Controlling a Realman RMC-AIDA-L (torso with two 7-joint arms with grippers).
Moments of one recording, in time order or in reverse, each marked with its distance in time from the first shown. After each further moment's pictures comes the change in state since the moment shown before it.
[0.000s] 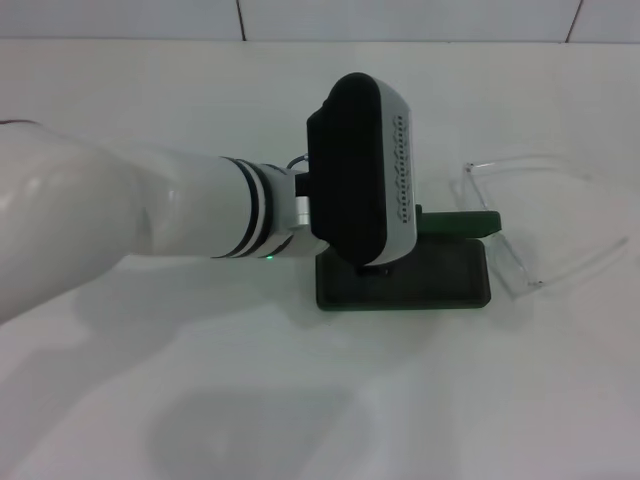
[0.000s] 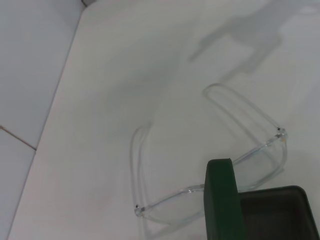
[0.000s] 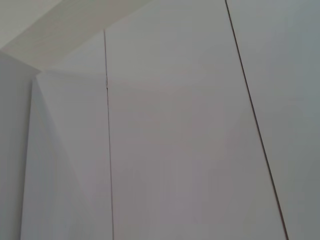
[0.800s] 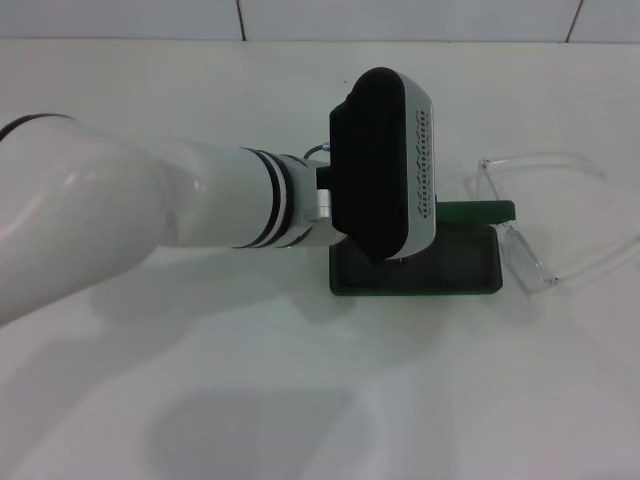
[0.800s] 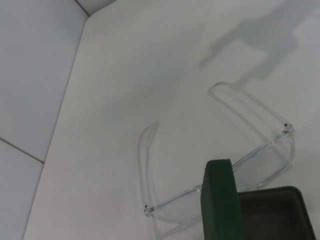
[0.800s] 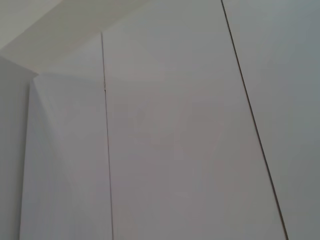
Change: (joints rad) left arm -0.054 -0.003 0.028 -0.057 -0.005 -0.063 -0.001; right arm -0.006 0.002 0.001 0.024 -0.005 -0.005 -0.014
